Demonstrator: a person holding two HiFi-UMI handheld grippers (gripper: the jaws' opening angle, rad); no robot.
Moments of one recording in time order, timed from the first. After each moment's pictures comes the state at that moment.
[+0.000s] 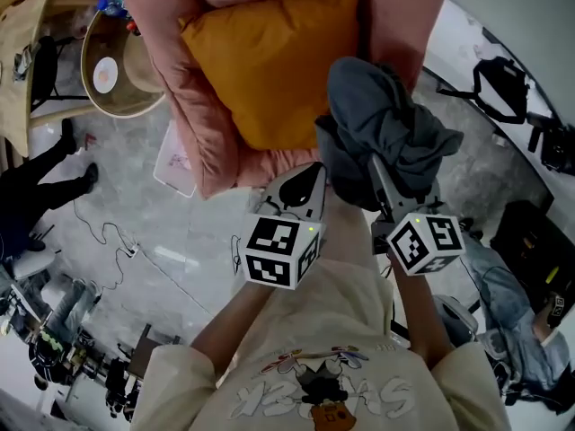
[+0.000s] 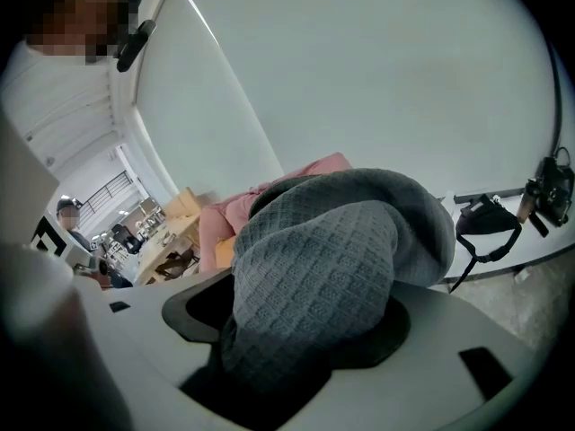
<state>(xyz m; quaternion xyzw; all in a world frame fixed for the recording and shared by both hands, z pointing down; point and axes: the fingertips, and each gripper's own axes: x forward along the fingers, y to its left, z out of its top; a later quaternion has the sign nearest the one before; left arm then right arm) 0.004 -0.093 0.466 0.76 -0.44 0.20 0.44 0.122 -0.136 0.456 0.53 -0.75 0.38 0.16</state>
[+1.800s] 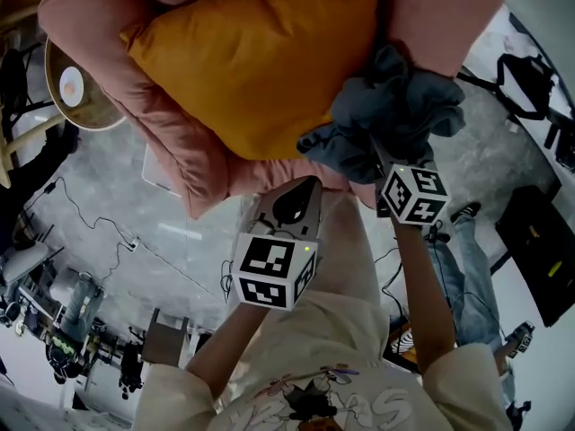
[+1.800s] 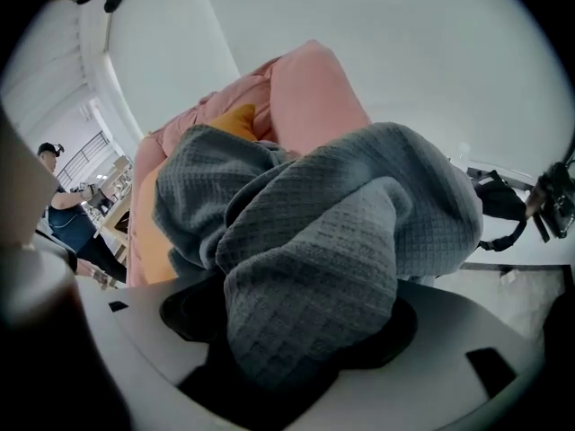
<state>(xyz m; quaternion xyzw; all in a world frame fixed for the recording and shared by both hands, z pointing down) -0.005 -0.121 0.580 0.72 -0.40 0.25 0.50 0.142 -0.189 0.684 0.51 -0.70 0.41 0.29</state>
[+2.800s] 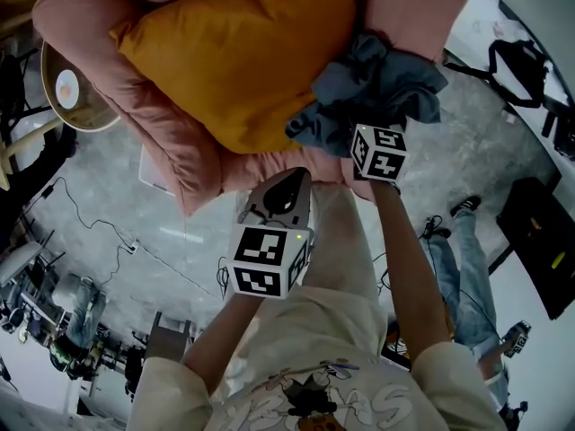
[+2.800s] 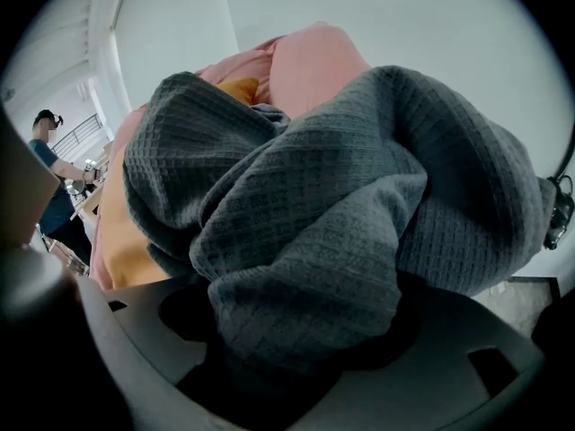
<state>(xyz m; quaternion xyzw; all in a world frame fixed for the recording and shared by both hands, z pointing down) 0.005 -0.105 0.585 0.73 -0.40 0.27 0.48 0.140 -0.201 0.744 0.55 -0.69 0.36 0.31</state>
